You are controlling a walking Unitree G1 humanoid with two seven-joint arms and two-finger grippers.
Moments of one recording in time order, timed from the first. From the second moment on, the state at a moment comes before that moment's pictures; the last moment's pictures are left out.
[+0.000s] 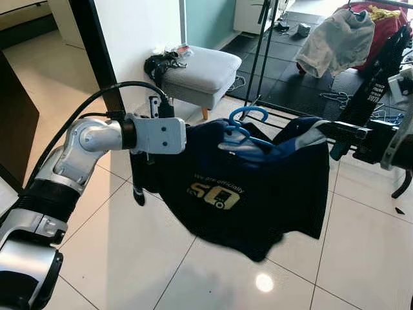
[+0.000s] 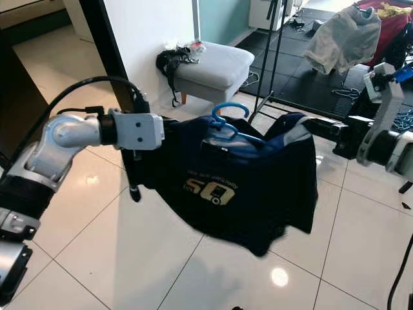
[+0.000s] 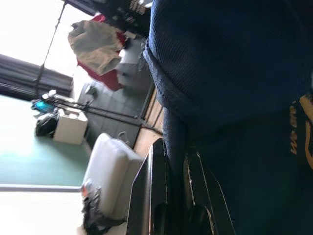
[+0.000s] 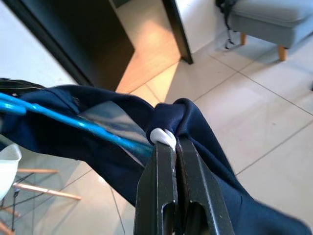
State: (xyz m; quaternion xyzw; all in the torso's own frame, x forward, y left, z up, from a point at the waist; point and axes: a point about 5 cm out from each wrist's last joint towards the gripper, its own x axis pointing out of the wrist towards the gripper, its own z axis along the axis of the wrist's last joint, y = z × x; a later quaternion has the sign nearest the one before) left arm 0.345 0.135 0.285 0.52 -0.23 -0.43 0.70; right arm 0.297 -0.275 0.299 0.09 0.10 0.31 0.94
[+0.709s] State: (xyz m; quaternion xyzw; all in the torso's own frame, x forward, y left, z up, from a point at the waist) left arm 0.326 0.106 0.282 0.29 -0.21 -0.55 0.76; right arm 0.299 -0.256 0.292 0.09 0.09 0.36 0.92
